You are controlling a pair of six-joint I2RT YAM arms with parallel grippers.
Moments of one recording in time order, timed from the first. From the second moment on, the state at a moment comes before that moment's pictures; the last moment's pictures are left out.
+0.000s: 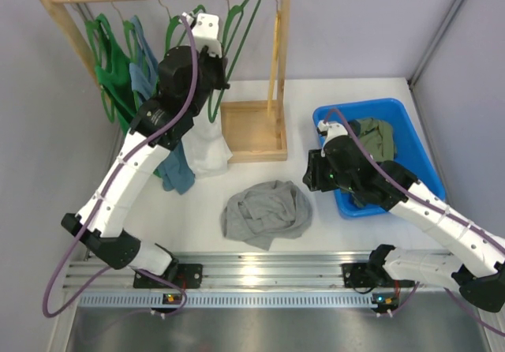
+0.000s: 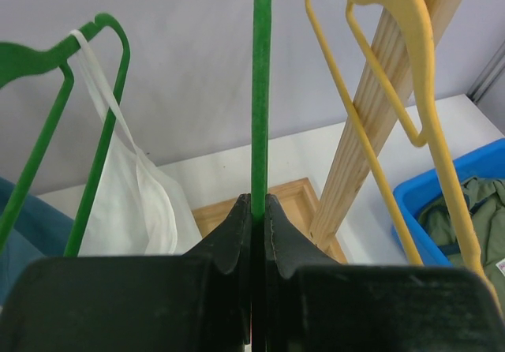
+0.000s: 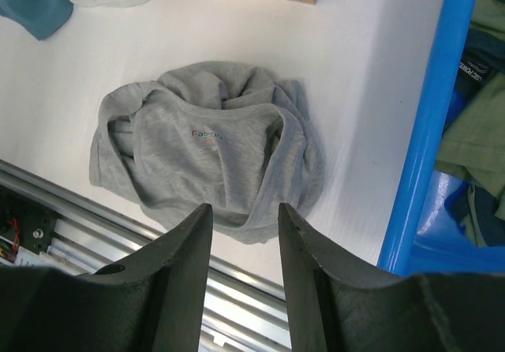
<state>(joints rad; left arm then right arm) -0.60 1.47 1.88 -0.46 -0.32 -0.03 0.83 1.04 1.12 -0.82 0.21 0.52</state>
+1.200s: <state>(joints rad) -0.60 0.68 1.18 -0.99 0.25 -0.25 0.84 1.29 0.96 -0.73 0.21 0.54</state>
